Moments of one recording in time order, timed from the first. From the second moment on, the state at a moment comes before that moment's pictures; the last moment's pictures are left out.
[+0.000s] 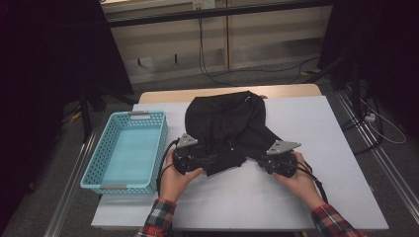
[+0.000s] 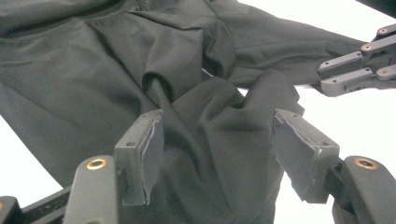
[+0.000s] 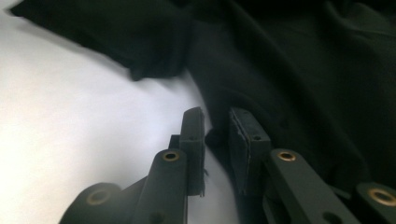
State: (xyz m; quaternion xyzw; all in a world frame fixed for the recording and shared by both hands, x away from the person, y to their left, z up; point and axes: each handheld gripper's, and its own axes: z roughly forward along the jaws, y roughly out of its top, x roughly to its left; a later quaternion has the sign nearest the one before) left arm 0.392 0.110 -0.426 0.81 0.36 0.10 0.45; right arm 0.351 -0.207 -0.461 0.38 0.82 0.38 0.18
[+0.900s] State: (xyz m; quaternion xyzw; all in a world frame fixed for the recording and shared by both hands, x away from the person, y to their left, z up) left arm 0.387 0.100 -0.422 0.82 0.35 0.08 0.46; right arm 0.317 -0.207 -0.445 0.36 0.83 0.41 0.14
